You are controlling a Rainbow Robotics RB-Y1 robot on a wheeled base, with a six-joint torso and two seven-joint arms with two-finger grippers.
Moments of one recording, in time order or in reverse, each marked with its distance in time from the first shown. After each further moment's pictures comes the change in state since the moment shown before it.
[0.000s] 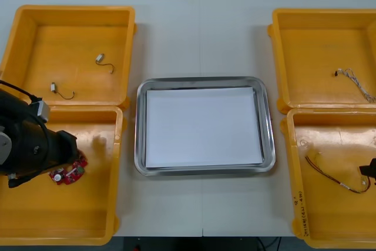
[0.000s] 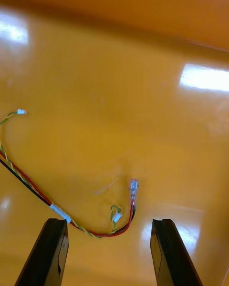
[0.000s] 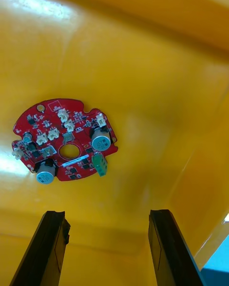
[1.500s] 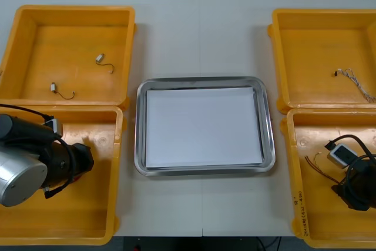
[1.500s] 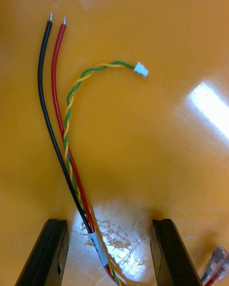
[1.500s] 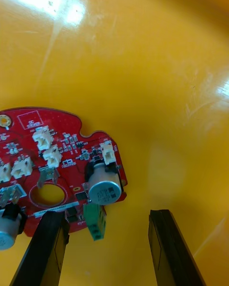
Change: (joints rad) right arm -0.036 -0.167 0.405 0.062 0.160 -0.269 0.132; left arm 0.102 -0.012 -0.166 0.156 -0.193 -0.352 0.069
